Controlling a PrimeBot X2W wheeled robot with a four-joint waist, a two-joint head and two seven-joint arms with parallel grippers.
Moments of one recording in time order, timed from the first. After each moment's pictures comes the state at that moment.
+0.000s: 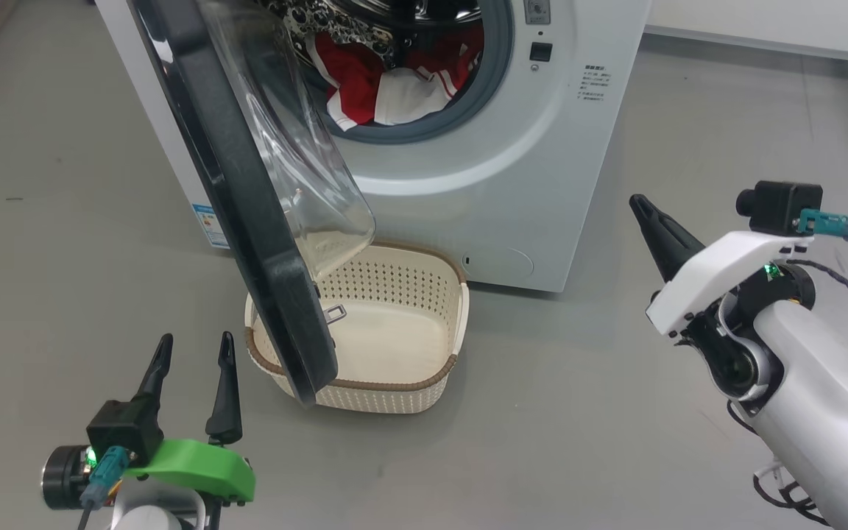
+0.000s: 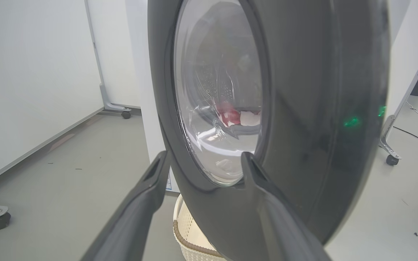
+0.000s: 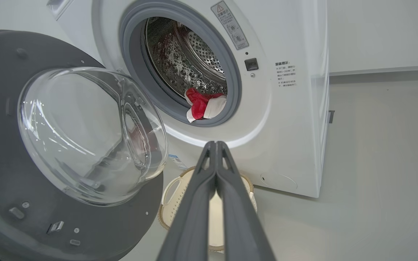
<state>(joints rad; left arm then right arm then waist) -0.11 0.05 -0.16 0.27 -0.32 0.06 -0.25 -0.59 -0.39 0.75 0.43 1.19 0.10 -0.05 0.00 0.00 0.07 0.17</state>
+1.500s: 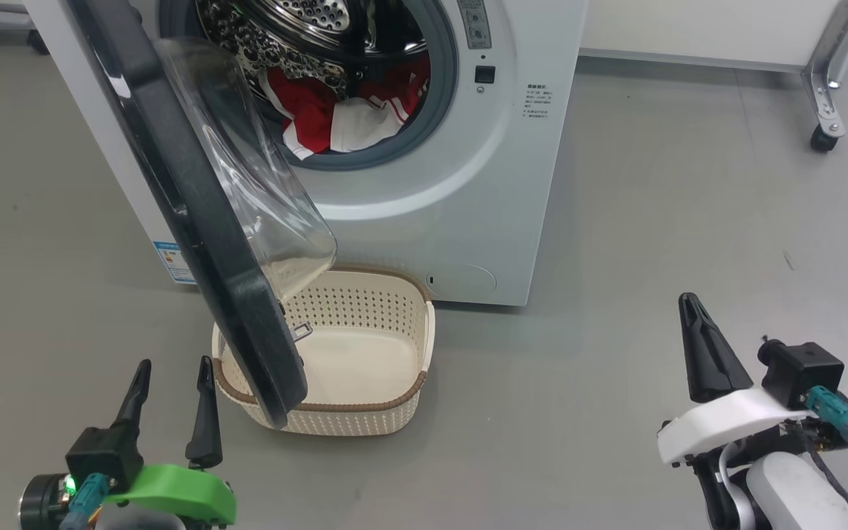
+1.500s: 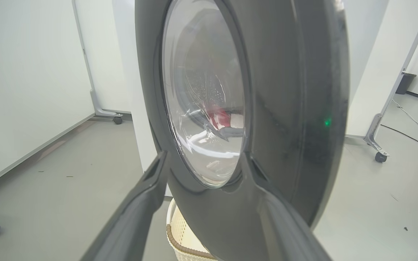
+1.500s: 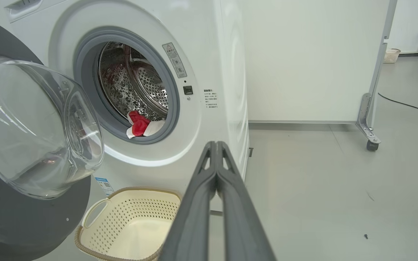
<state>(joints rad) -0.04 0.05 -0.10 0.25 -0.29 0.04 -0.25 -0.13 -0.30 0.45 0.16 0.66 -0.12 -0.26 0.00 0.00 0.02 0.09</state>
